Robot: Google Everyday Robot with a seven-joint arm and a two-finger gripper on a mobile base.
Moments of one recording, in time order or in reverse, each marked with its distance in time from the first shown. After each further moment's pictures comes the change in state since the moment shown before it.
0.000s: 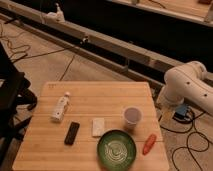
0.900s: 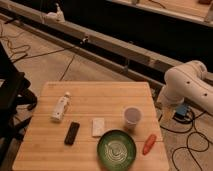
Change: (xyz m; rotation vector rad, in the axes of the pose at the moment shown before) arm -0.001 -0.018 -0.012 0.020 0.019 -0.024
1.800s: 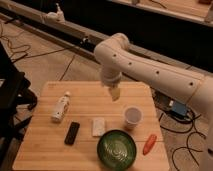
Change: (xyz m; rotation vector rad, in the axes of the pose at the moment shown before) arm -0.272 -0.055 -0.035 -0.031 -0.093 -0.582
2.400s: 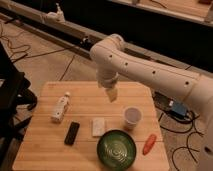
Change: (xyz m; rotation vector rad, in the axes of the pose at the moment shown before) arm 0.002 -0.003 0.000 0.006 -0.011 0.010
